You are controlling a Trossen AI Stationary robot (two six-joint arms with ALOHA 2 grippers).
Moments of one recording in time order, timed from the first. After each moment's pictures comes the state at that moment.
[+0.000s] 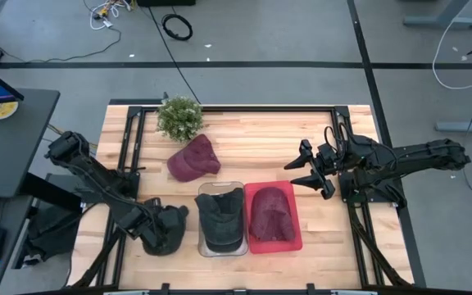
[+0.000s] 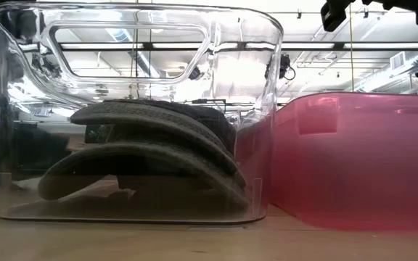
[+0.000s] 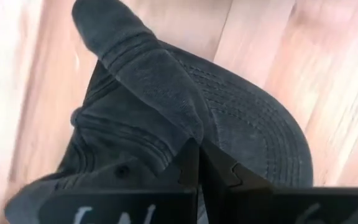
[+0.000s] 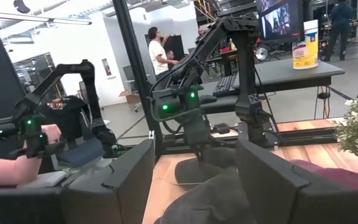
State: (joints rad) left arm -0.79 1.43 0.89 -0.85 -0.19 -1.07; right arm 0.06 0.75 0.54 0.28 -0.23 0.23
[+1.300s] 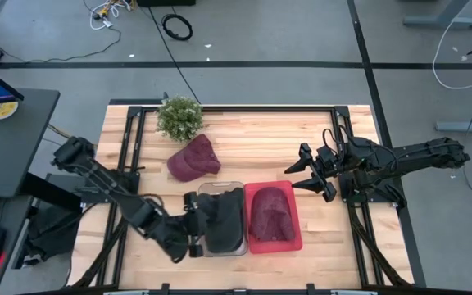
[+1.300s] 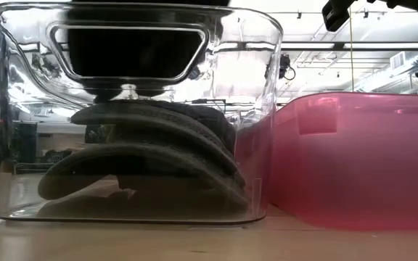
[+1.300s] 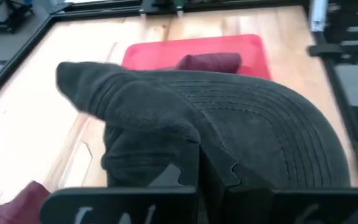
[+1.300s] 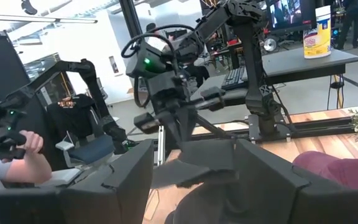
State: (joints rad) left arm -0.68 1.53 1.19 -0.44 -0.74 -0.46; right arm 0.09 0.75 0.54 0.27 -0.23 0.26
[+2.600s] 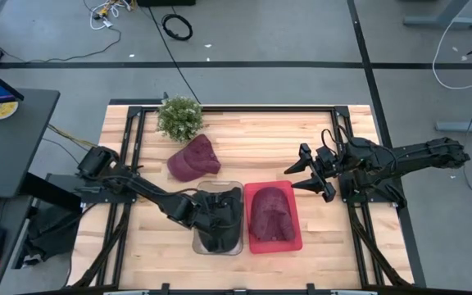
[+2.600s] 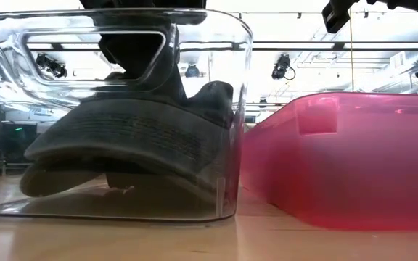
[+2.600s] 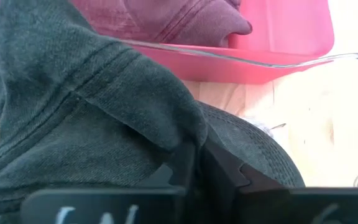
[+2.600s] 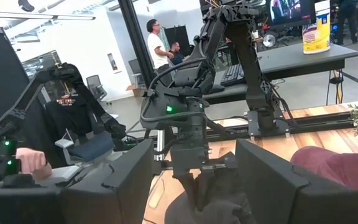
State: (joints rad) left arm -0.46 1.79 1.19 -0.36 -0.24 -0.50; right arm 0.09 0.75 0.54 0.25 -0.23 0.27
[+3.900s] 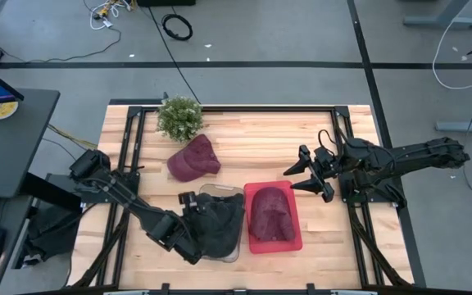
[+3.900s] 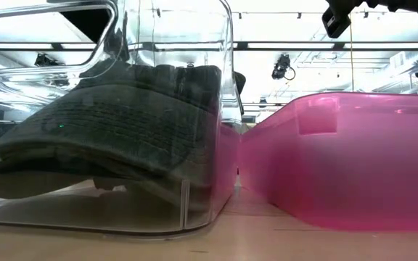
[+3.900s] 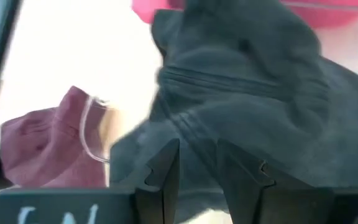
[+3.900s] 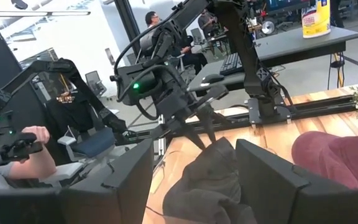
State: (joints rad) left arm -0.65 1.75 1.43 -1.04 -0.63 -0.70; right arm 0.09 0.75 0.54 0.22 -0.23 0.31
